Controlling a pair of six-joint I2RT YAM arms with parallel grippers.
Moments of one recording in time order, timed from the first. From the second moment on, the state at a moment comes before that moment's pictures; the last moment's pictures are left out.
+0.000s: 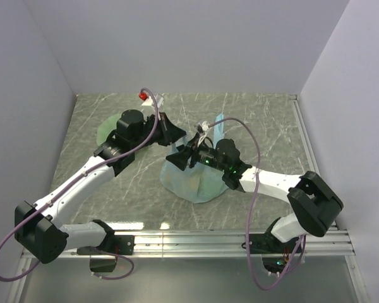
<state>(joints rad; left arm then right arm) -0.58 1.22 1.07 -0.06 0.29 -0.58 0.77 1.46 0.73 0.75 -0.38 0.43</state>
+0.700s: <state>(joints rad) -0.44 1.19 1.00 -0.05 0.28 -0.54 0.81 1.55 0.61 0.78 -0.36 0.46</state>
